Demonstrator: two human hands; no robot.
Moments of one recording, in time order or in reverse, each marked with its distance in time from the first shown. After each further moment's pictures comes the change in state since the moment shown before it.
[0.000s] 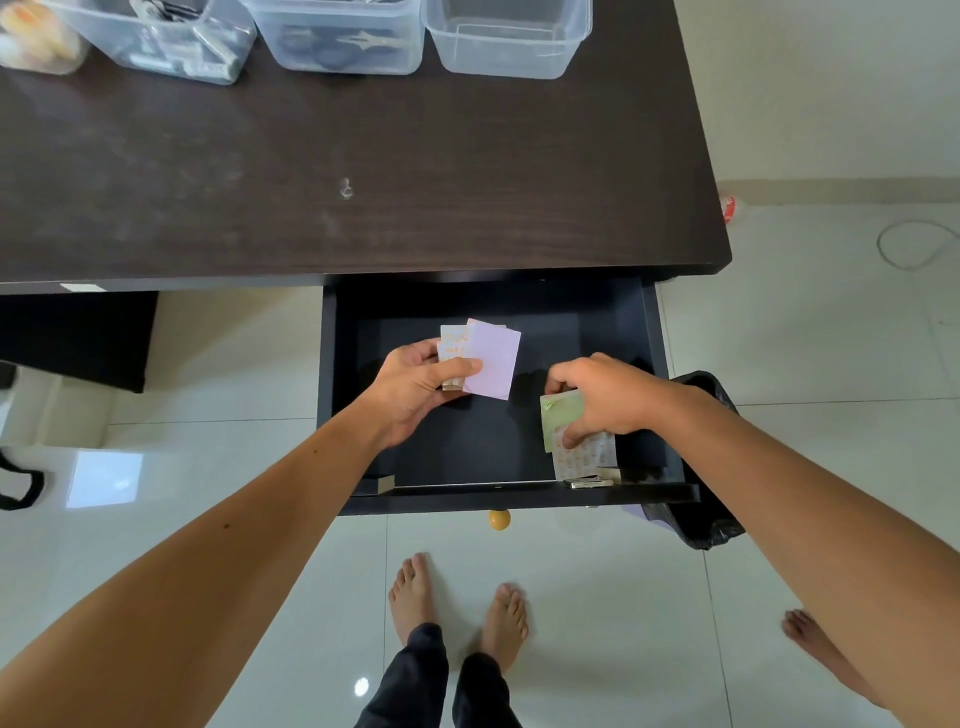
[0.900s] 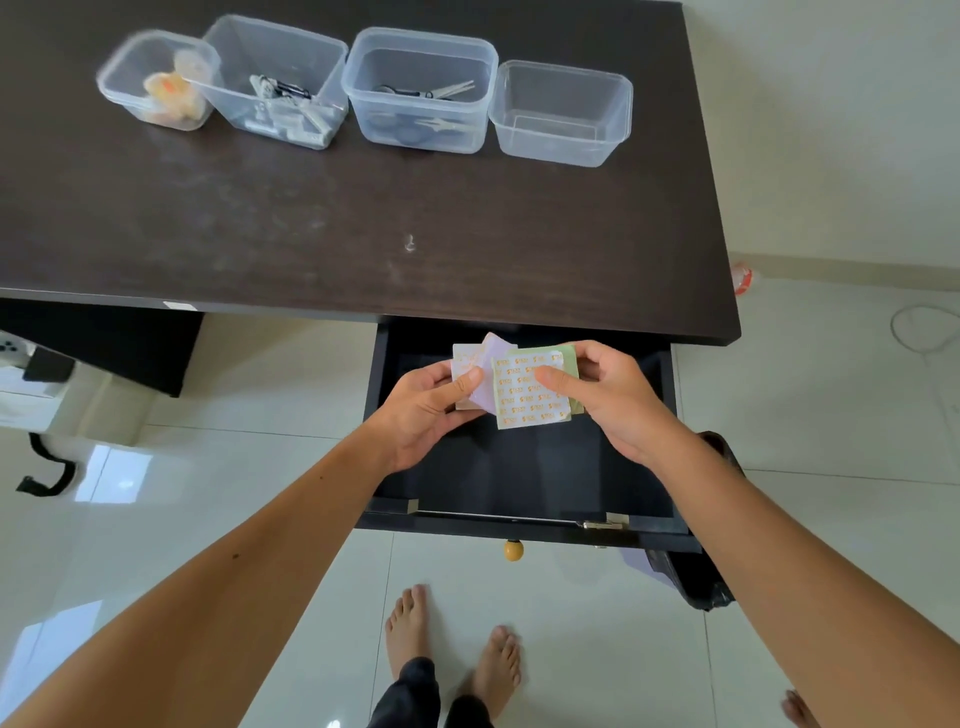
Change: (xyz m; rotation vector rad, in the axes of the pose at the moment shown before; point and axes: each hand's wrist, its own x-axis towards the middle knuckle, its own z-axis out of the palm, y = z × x) left_hand -0.044 0.035 -0.010 -0.106 -0.084 0.083; right_hand -0.014 -0.063 -0.031 1.070 0.384 -0.018
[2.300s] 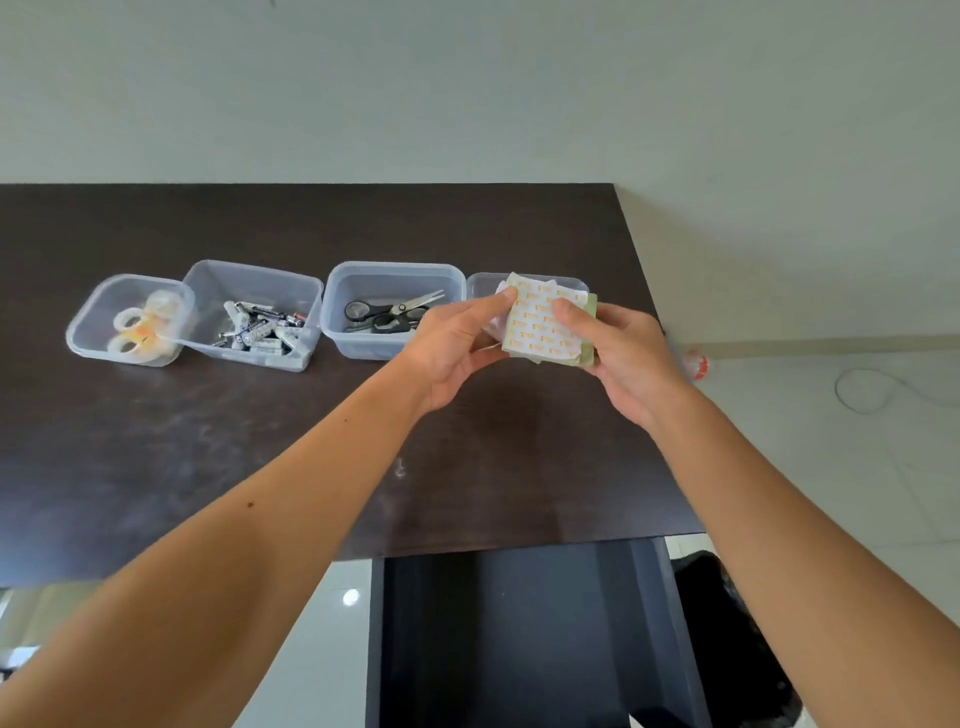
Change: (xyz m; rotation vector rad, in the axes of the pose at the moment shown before) left_hand 0.125 0.280 0.090 0.115 -0.085 0.147; right_hand 0.133 -0.226 -0.047 0.334 0.245 -0.119
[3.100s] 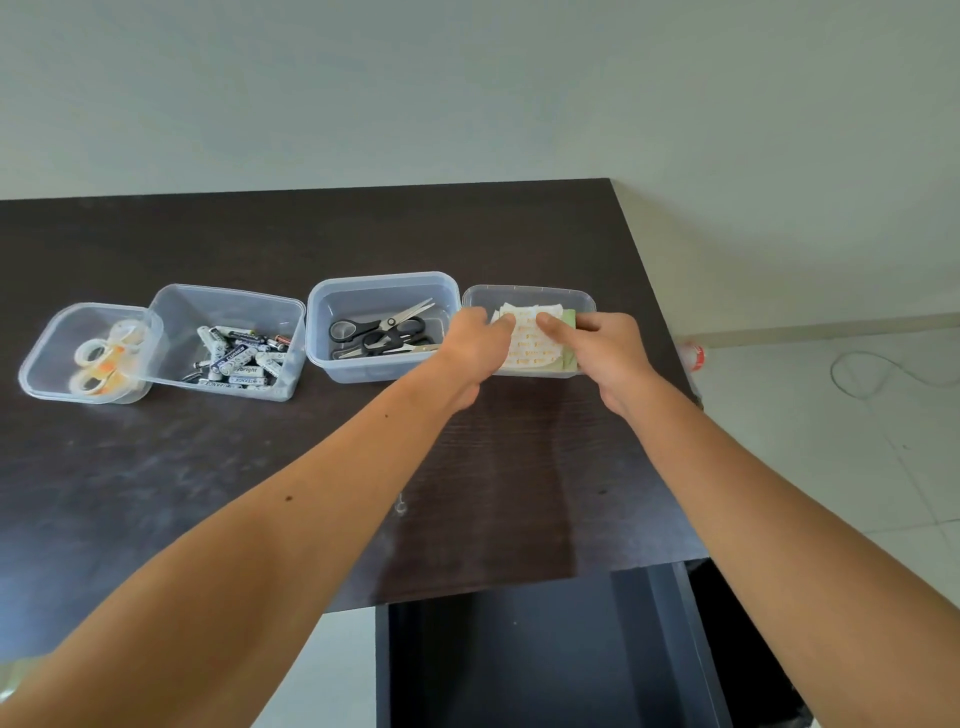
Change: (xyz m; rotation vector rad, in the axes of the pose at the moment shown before) left_hand 0.079 -0.018 0.005 0.435 0.185 -0.083; right_hand 0.069 0.027 0.011 -0.368 0.232 0.040
